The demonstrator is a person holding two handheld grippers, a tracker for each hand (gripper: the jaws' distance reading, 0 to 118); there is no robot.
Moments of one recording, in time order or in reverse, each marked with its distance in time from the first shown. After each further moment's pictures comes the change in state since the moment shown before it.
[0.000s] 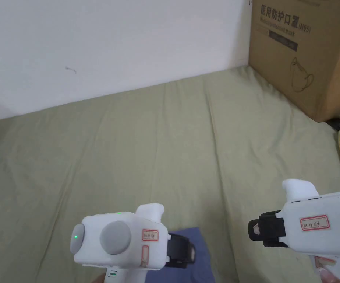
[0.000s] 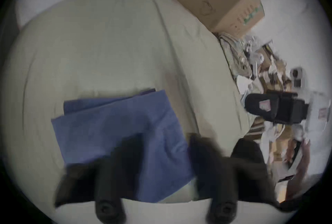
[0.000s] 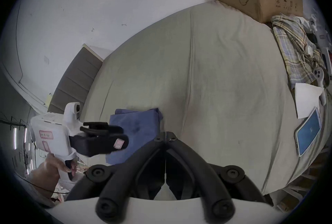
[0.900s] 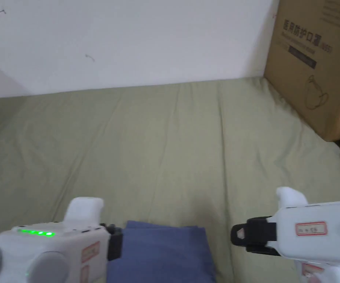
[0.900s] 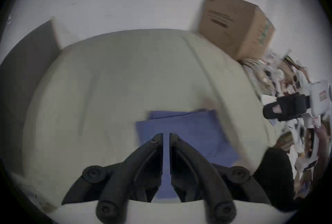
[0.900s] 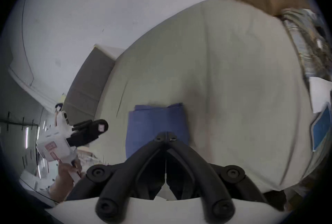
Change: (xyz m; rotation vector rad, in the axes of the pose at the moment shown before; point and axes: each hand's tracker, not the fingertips) left arm -0.067 -0.074 0.101 0.330 0.339 0.078; right arm -0.034 -0.002 -0.018 -0.077 0.157 -0.002
